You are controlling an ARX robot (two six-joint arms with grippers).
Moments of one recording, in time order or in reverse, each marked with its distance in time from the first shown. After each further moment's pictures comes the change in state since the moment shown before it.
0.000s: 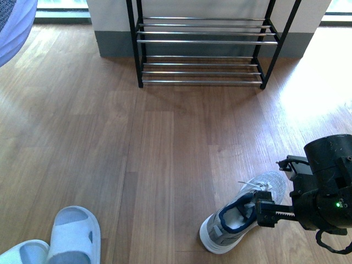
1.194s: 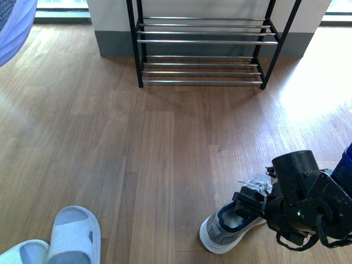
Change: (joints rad) left arm 0.000 0.000 0.000 0.000 0.000 0.000; right arm 0.083 0.215 0.139 0.117 -0.018 0.403
